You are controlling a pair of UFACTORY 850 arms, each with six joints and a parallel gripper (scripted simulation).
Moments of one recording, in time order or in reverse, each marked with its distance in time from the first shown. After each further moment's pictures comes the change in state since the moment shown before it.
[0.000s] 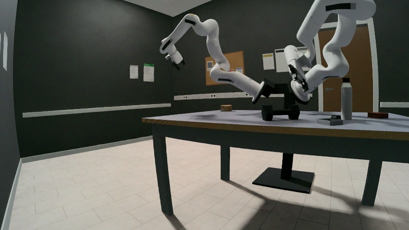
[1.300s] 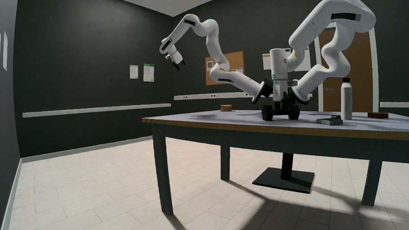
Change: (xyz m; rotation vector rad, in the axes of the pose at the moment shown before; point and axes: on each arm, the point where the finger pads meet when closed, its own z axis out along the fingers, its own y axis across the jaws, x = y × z) left arm -0.158 -0.032 0.065 0.794 -0.153 -0.960; right arm 0.000 0.000 0.000 0.000 0.000 0.000
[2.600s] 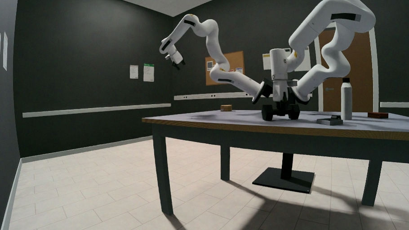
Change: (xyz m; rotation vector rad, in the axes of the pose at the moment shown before) left arm -0.001 0.001 0.001 -0.002 -0.002 -0.001; right arm 0.000 0.000 0.000 0.000 0.000 0.000
